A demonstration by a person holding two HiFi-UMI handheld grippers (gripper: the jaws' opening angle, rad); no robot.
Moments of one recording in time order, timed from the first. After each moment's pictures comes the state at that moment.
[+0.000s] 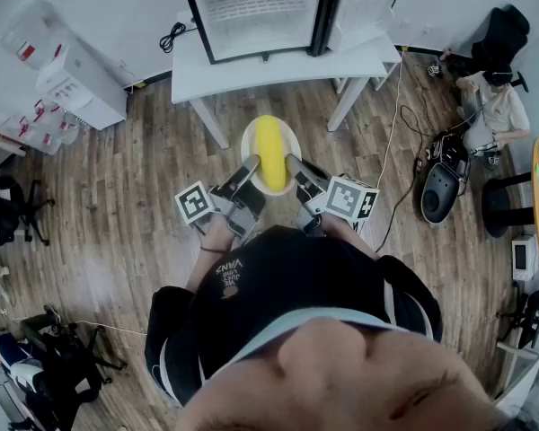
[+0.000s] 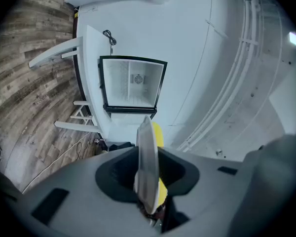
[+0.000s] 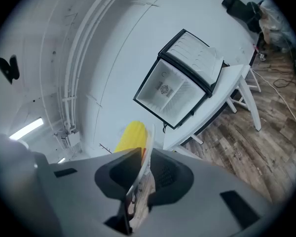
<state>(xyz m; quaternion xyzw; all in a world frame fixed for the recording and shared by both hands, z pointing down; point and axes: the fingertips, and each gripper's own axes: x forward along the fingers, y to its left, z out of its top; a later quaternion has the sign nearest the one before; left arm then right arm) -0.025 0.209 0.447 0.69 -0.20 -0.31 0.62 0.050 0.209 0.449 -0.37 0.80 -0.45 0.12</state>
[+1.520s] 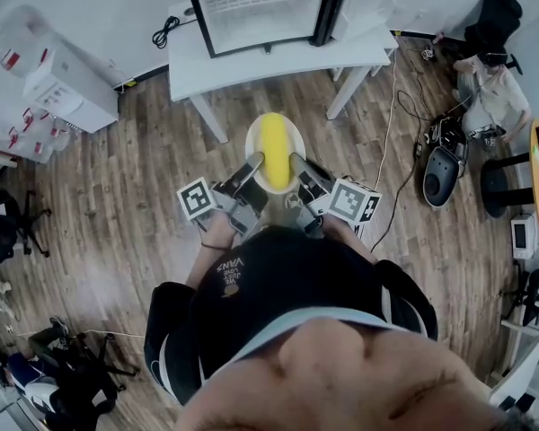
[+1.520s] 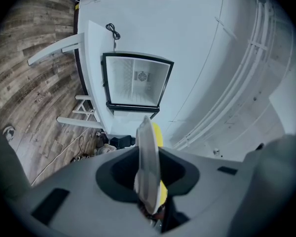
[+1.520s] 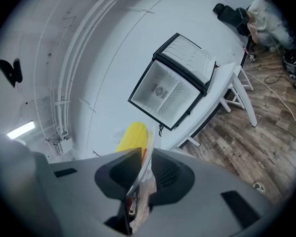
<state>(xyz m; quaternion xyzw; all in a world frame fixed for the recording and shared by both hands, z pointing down) -0.063 0.195 0.466 0.69 -0.16 -0.28 0.64 0.012 0.202 0.466 -0.41 0.78 -0.45 0.15</state>
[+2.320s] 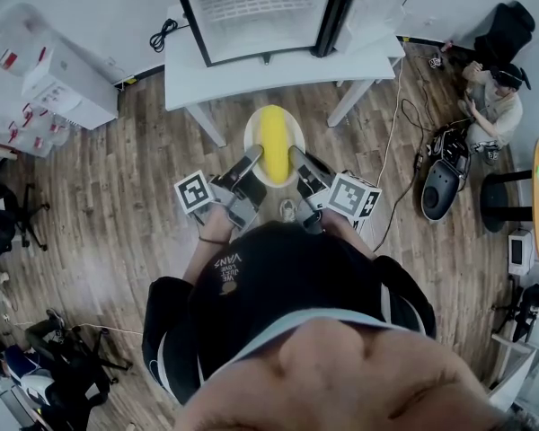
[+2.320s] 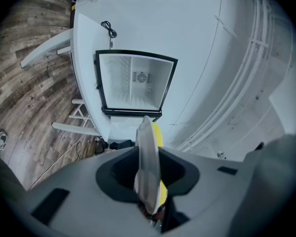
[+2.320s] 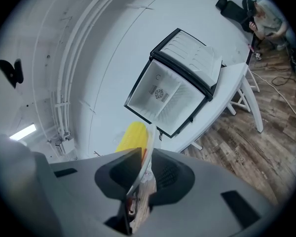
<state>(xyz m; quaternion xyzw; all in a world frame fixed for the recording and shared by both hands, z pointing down) -0.042 0.133 0.459 0.70 -0.18 -0.29 0.63 0.036 0.138 0.461 -0.40 0.79 -0.44 0.14</state>
